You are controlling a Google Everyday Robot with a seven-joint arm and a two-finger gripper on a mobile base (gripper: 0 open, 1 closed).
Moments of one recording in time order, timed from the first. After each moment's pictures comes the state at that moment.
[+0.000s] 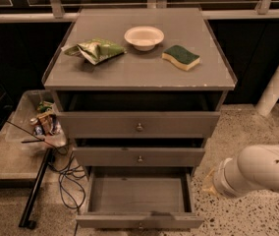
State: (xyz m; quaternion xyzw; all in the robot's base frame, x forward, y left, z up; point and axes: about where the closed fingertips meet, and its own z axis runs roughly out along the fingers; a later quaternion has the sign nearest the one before) arm 0.421 -0.233 0.599 -0.53 0.83 0.01 0.17
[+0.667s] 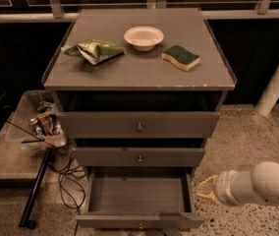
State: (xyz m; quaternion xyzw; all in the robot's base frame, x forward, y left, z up) arm 0.431 -0.233 0.540 -0.51 0.81 0.10 0.26
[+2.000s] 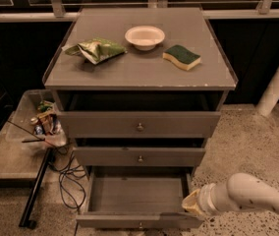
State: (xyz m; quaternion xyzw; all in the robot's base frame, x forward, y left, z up) arm 0.428 -0.206 0.434 -0.51 0.81 0.16 0.24
